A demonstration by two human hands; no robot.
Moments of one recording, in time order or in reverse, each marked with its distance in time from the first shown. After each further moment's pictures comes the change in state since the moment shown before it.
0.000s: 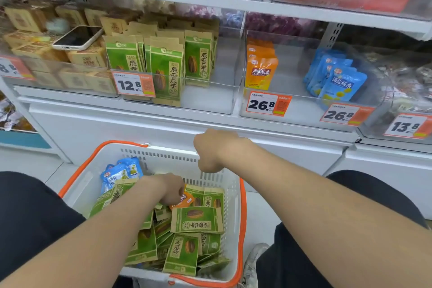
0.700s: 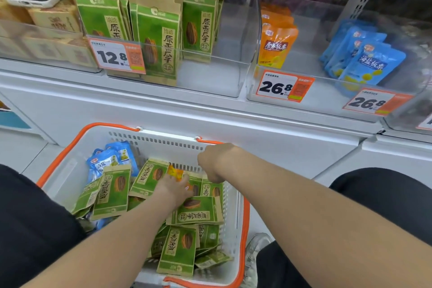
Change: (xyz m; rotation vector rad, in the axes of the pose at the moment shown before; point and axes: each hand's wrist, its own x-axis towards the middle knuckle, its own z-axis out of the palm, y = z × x) left_hand 0.076 0.021 0.072 0.495 -0.016 0.095; right_hand 0.059 0.013 0.076 -0.214 -0.304 -0.109
